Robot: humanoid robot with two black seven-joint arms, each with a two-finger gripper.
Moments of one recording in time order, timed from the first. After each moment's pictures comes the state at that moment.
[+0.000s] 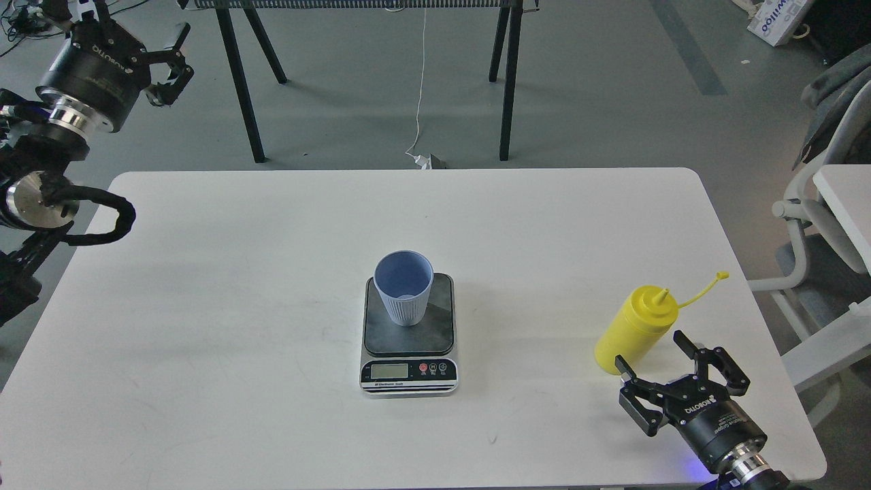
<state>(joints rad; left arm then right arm) -0.84 0.63 -0.72 -0.90 0.03 -0.35 -0.40 -0.25 -0.52 0.96 1.36 0.55 0.49 0.05</state>
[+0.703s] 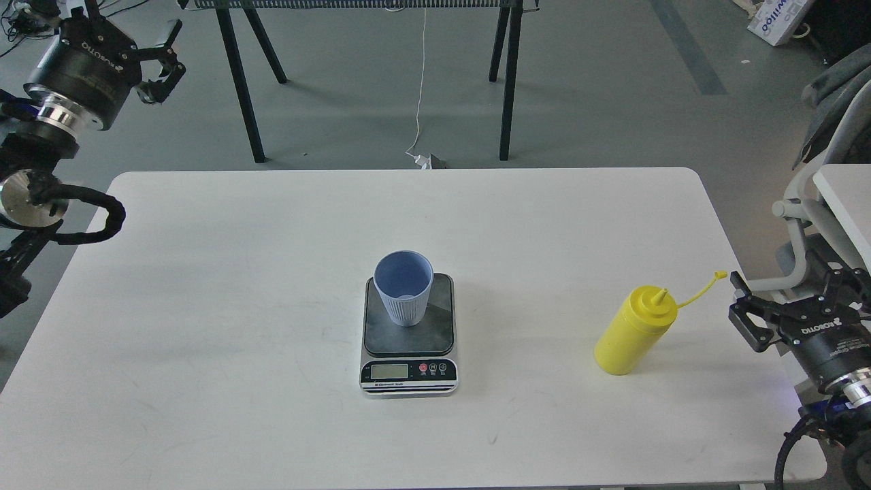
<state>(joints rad) -0.84 0.65 -0.72 -0.90 0.03 -0.35 -0.40 -0.05 -0.65 1.24 1.25 0.54 0.49 0.06</state>
